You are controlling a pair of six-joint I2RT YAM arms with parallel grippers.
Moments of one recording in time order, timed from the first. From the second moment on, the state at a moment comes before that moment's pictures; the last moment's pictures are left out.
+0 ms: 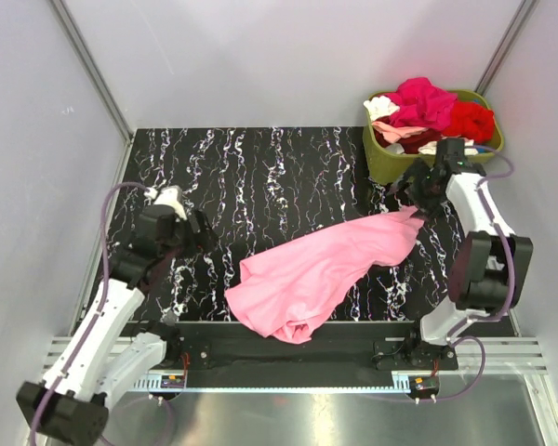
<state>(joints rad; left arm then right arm) -0.25 0.78 0.79 -0.66 0.00 -0.44 -0.13 1.61 1.34 -0.76 -0.15 0.65</state>
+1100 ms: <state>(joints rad) -0.50 0.49 0.91 -0.91 -0.44 -0.47 1.41 1.90 1.47 -0.88 0.11 0.97</state>
